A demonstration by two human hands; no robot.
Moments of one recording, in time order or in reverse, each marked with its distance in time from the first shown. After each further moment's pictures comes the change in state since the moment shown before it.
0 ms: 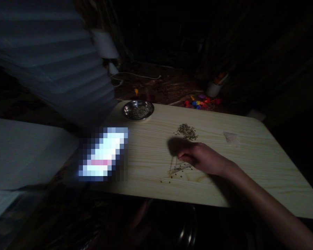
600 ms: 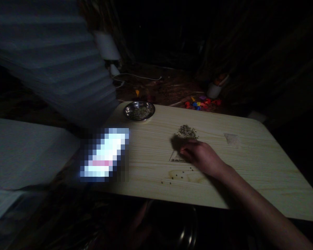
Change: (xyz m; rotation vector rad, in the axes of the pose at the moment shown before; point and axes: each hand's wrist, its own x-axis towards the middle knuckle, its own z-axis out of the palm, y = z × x) left_hand 0.007 -0.007 0.000 -0.004 0.021 0.030; right_hand 0.002 0.006 0.013 -0.135 0.227 0.084
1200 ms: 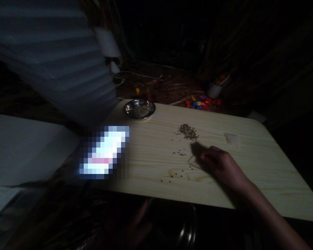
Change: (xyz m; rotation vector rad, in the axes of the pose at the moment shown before) left_hand 0.002 -0.070 0.002 0.146 0.115 -0.063; right_hand -0.060 0.021 -0.012 0.090 0.107 0.220
